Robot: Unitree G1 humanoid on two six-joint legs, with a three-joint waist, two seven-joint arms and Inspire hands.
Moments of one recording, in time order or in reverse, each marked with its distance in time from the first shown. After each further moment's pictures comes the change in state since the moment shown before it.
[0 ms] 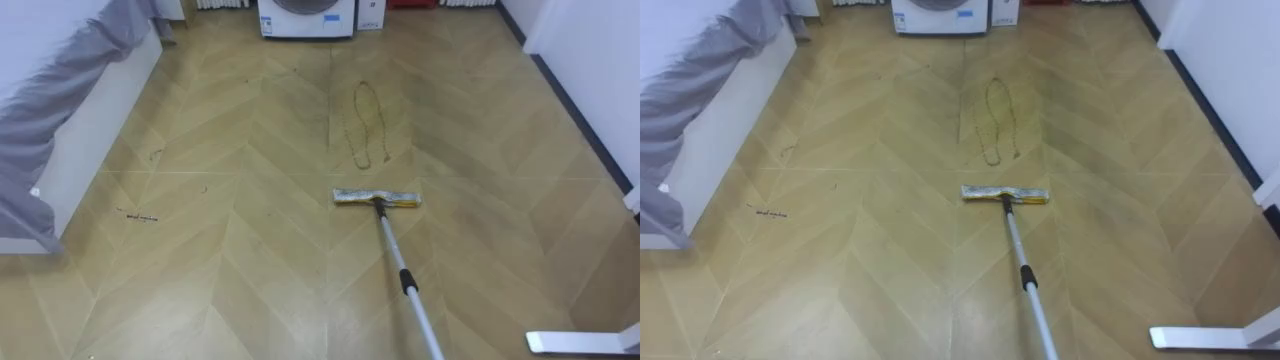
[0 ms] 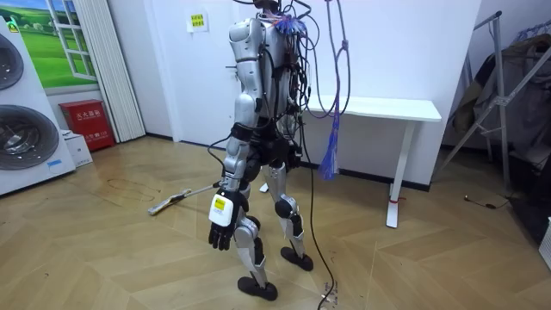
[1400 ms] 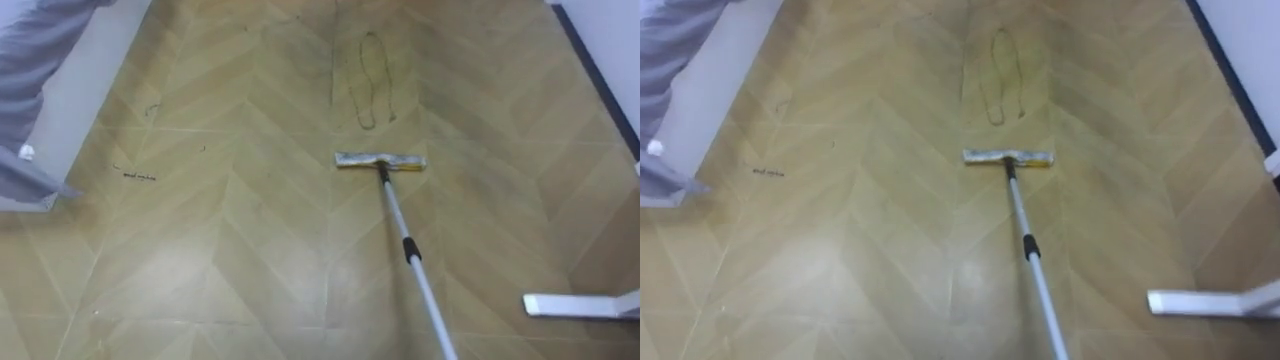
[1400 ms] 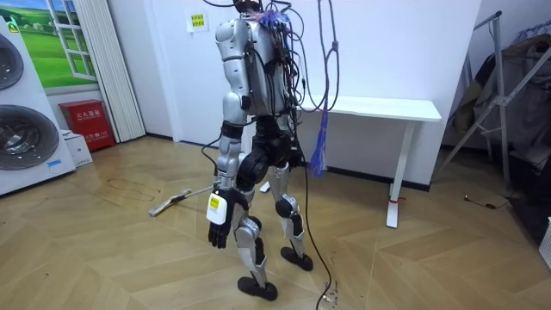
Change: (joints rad) left arm -0.170 0.016 -0.085 0.068 0.009 -0.030 -0.028; right arm -0.082 -0.006 0.012 -0.001 0.038 -0.014 -0.068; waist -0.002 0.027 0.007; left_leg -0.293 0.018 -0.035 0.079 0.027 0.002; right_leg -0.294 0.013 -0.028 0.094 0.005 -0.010
